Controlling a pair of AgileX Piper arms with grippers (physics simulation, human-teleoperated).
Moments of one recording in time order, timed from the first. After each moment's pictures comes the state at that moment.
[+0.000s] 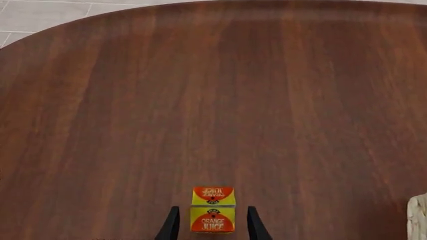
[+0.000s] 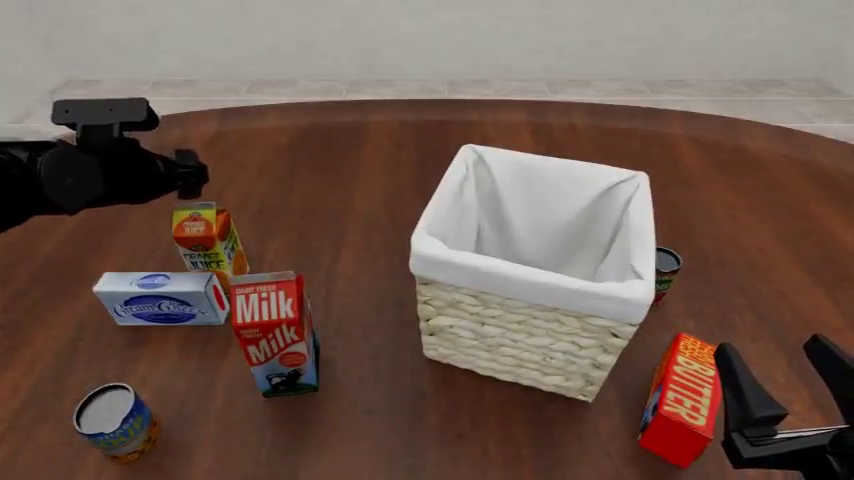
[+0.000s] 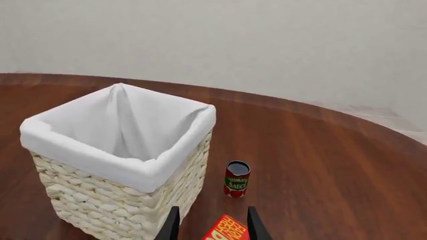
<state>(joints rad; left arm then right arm) 0.04 1.55 -1.12 0.23 -0.01 0.05 0.22 0.00 -0.16 -0.09</state>
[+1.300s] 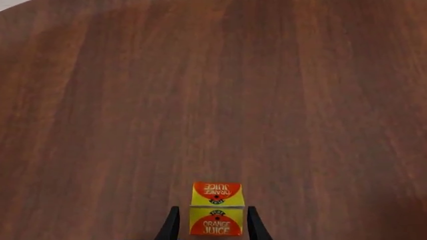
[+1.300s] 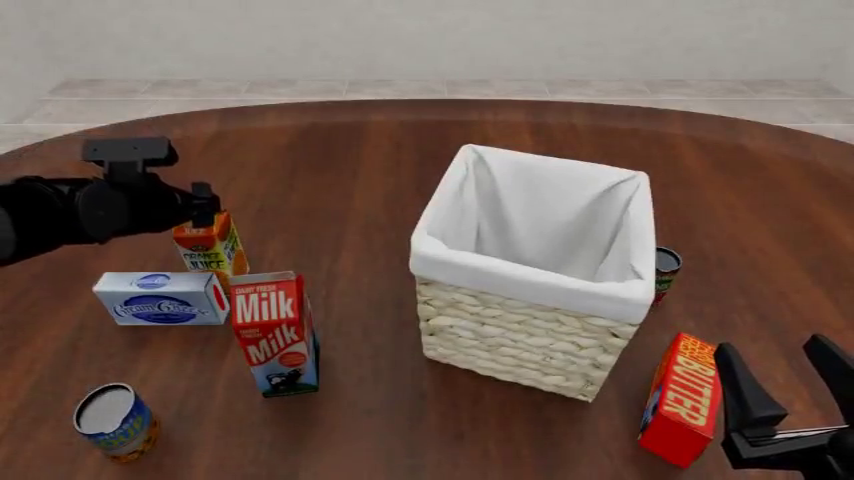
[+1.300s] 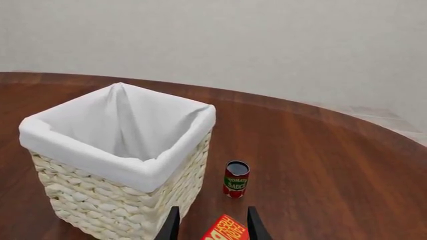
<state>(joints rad) 0.05 1.65 -1.05 0.12 -0.01 0.05 0.22 0.00 -0.16 -0.10</state>
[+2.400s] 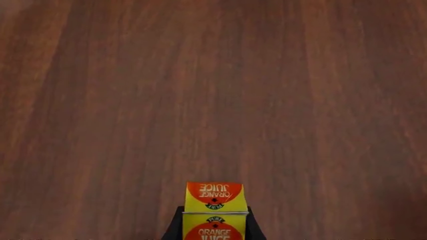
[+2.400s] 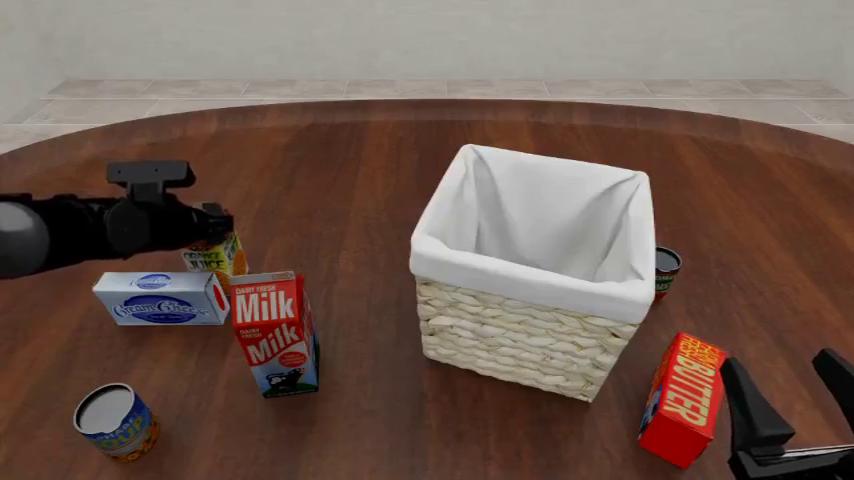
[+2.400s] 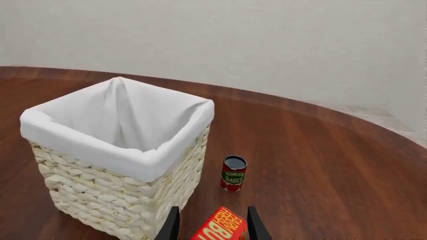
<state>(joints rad) 0.04 1.74 -1.04 0.07 -0.03 0.04 0.08 0.00 -0.01 -0.11</state>
